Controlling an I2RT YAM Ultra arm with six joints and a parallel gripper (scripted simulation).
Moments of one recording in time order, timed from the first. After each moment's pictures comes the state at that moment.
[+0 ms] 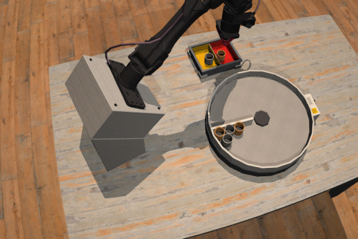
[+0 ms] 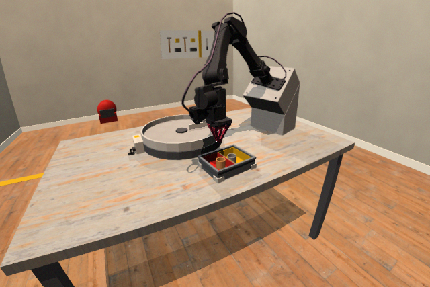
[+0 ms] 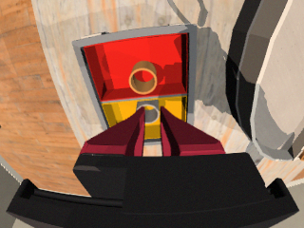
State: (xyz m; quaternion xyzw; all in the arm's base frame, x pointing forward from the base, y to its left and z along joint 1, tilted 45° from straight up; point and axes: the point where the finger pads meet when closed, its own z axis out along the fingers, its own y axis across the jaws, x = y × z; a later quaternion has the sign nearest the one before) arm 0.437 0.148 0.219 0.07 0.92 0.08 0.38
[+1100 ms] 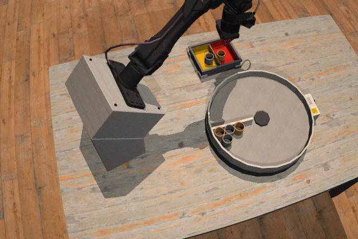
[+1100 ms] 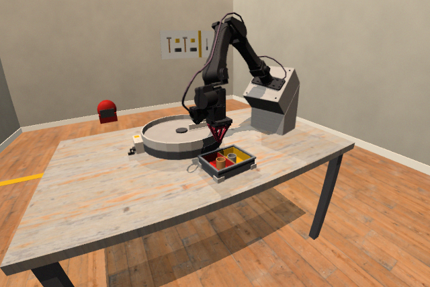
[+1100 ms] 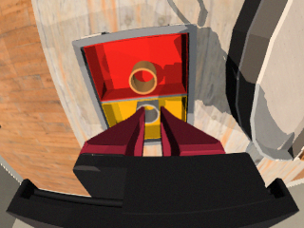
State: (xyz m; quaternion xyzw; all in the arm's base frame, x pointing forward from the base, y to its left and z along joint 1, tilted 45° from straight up) arm 0.437 0.148 0.219 0.07 0.92 0.08 0.38
